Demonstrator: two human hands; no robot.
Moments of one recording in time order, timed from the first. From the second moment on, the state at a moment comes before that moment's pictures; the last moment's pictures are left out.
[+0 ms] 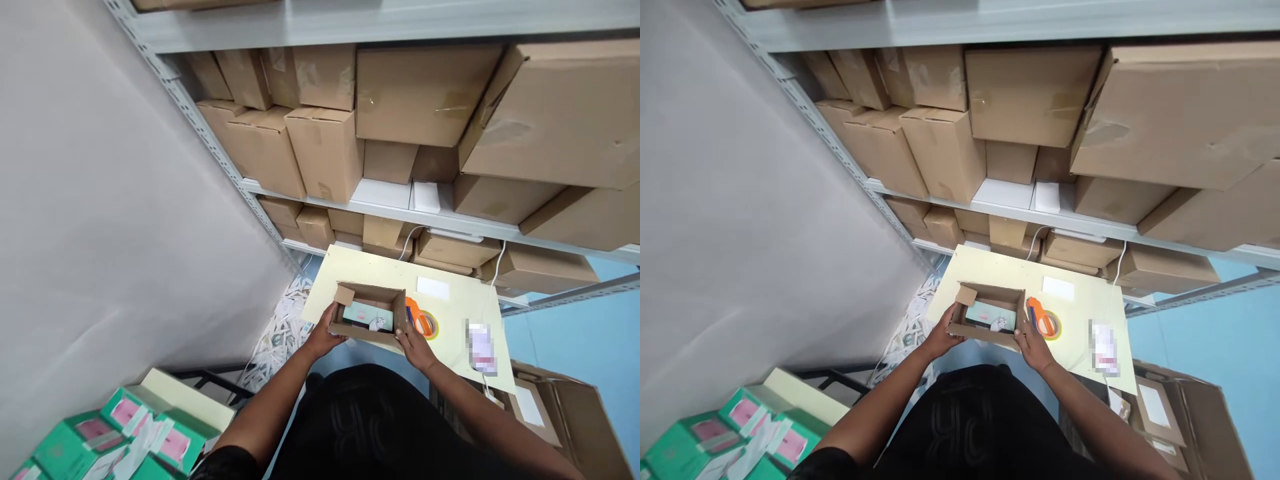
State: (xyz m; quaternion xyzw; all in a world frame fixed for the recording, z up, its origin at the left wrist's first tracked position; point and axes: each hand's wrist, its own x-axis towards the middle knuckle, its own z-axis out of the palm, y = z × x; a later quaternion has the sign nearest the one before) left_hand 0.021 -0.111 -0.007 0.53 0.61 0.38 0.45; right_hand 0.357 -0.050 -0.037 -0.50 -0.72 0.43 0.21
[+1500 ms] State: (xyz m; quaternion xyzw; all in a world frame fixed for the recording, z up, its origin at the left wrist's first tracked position) left_hand -0.061 -0.059 0.021 0.88 0.43 0.08 0.17; right_hand 0.321 -0.066 -0.015 -0.52 -0.83 0.12 0.18
